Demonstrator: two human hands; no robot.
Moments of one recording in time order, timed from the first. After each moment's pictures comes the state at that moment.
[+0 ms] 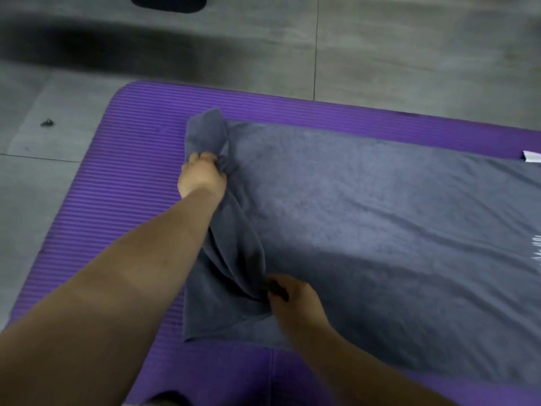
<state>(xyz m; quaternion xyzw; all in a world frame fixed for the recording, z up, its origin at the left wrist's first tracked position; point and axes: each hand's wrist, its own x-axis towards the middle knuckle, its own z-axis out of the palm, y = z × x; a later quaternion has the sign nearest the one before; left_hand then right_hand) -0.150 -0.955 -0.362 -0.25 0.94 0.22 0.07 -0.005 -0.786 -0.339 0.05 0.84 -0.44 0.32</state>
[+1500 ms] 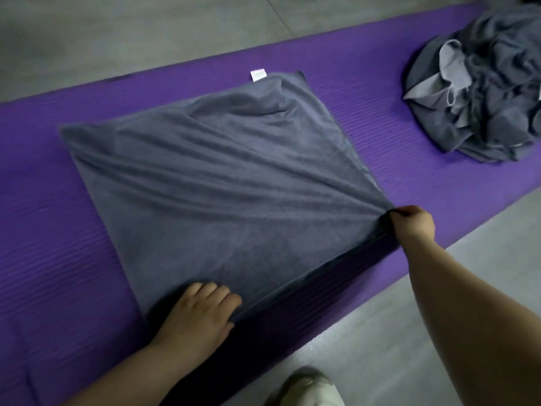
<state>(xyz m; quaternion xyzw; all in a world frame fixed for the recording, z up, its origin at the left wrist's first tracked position) 0.022 -0.661 -0.390 0.51 0.84 0.12 0.17 0.065 -0.308 -0.357 0.60 0.75 -0.27 -0.03</state>
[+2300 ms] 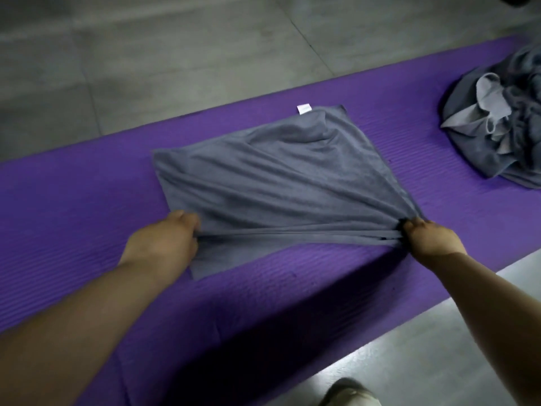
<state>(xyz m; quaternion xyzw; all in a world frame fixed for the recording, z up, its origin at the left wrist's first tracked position) -0.082 -0.702 -0.277 0.21 0.96 0.02 0.20 0.047 -0.339 -0.333 0.20 0.93 0.13 0.29</state>
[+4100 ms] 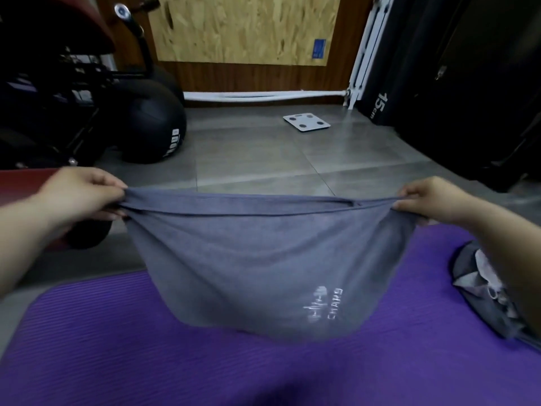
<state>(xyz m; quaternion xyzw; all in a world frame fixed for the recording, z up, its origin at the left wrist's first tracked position) -0.232 -0.910 -0.038 -0.03 0.85 0.53 0.00 -0.120 -0.442 0.008 0.14 0.96 -0.26 0.00</state>
